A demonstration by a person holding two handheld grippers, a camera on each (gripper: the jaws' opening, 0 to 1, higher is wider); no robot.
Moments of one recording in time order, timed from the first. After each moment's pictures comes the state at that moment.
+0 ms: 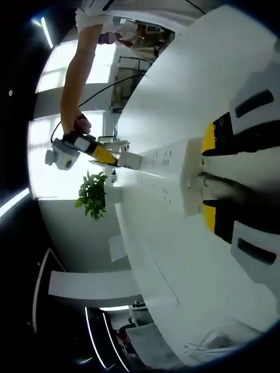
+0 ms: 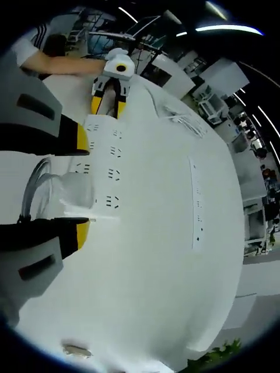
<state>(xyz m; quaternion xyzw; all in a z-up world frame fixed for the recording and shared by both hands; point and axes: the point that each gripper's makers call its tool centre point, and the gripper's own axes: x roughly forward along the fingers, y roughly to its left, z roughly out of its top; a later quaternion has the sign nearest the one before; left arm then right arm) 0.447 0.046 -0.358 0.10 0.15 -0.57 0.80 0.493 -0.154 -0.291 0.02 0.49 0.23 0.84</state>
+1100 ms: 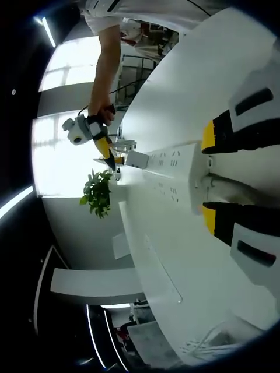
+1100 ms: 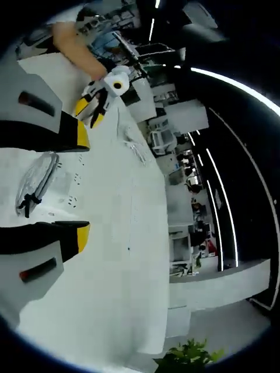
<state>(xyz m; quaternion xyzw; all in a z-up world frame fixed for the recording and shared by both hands) 0.445 0.047 -0.353 0.09 0.14 -0.56 0.81 0.474 -0.149 -0.255 0.00 0.16 0.33 0.93</state>
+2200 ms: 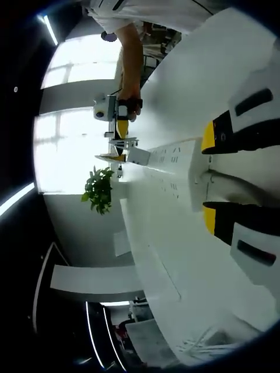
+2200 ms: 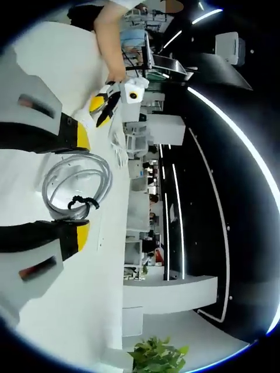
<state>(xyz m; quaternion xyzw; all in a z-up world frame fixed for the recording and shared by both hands) 0.448 0.048 -0.350 0.07 0.14 -0.56 0.81 0.441 -0.164 -0.276 -0.03 0.00 0.33 0.94</state>
